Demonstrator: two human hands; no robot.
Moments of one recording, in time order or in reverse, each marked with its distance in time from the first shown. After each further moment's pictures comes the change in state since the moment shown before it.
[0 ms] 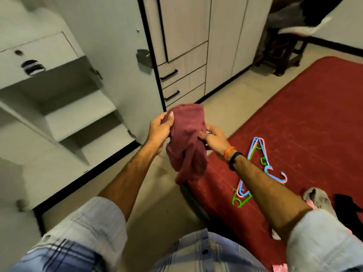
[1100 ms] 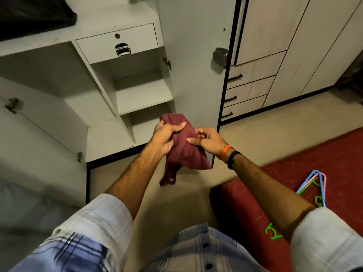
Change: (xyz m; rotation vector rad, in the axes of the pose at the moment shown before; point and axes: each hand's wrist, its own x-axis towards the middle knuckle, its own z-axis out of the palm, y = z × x) left_hand -0.030 -0.003 -0.128 -0.539 0.312 -0.169; right_hand 0.026 -0.020 0.147 -0.191 -0.515 -0.108
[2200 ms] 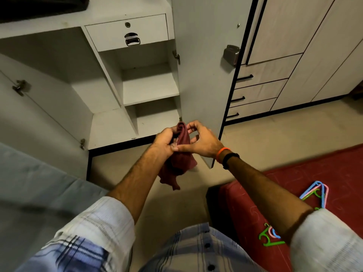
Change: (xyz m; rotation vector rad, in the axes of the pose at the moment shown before) left_hand 0.004 -0.018 -0.001 -0.085 0.207 -0.282; right_hand -0.010 -0.027 0.011 -0.375 -0.052 -0.131
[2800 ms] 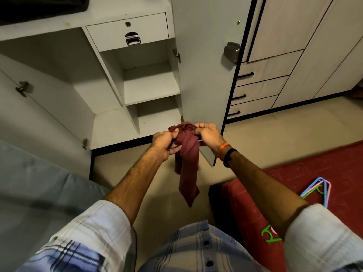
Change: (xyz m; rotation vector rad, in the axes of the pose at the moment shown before) left_hand -0.014 -0.005 -0.020 0.243 0.092 0.124; right_hand 0.016 0.016 0.007 0.441 0.100 0.221
